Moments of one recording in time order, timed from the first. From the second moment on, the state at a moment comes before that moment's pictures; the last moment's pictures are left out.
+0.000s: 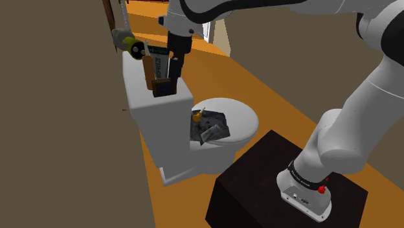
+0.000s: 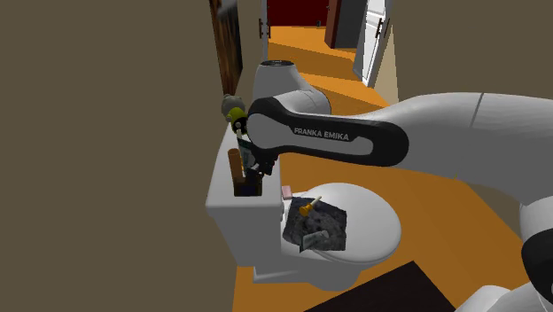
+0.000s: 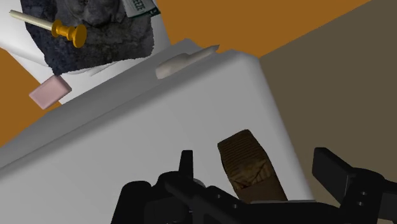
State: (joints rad) arm 0.29 -0.05 0.18 -1.83 0.12 1.87 -0.34
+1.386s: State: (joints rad) arm 0.29 -0.05 0.19 -1.80 0.12 1.84 -0.33
